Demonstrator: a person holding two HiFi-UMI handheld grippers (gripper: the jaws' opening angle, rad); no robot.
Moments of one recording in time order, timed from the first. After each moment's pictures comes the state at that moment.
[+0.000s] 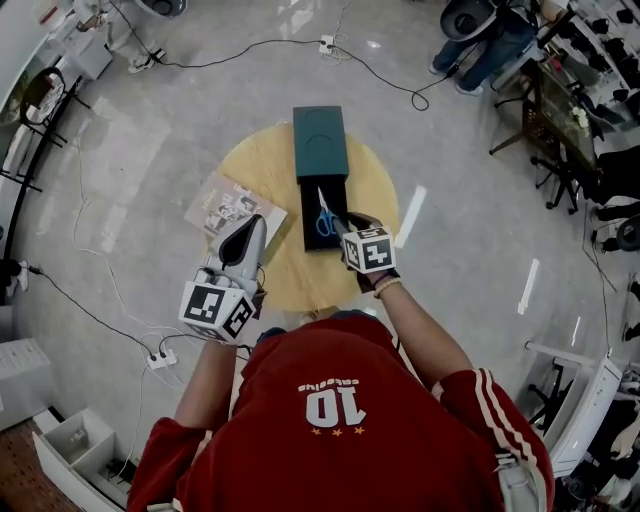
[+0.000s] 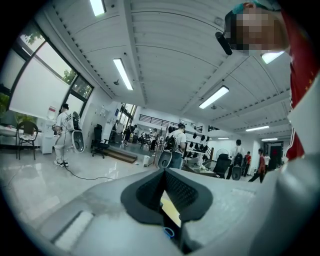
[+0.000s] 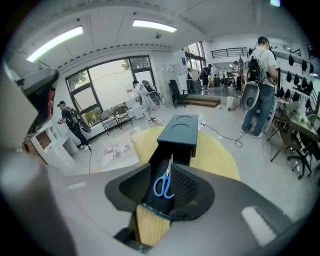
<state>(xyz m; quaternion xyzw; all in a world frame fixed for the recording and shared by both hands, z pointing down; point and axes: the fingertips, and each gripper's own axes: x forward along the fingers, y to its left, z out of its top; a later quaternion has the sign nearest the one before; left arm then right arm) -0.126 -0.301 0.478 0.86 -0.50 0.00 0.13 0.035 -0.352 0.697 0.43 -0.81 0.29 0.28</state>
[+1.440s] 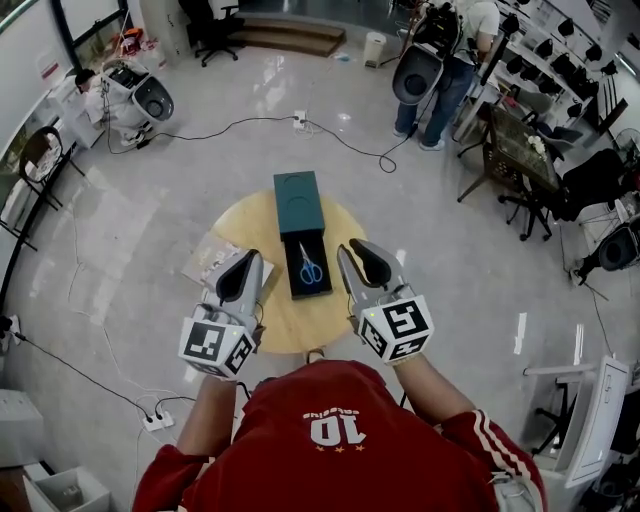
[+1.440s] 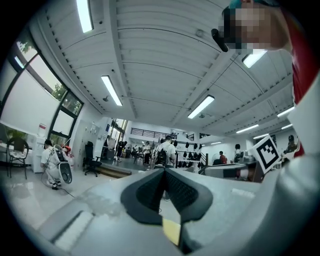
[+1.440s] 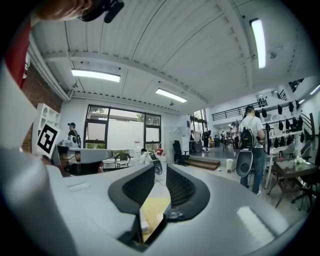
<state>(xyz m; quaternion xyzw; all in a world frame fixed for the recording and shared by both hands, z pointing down) -0.103 -0.264 0.381 0.87 -0.48 -0.04 0.05 0.048 -0.275 0.384 0.48 -0.87 0.04 0.03</state>
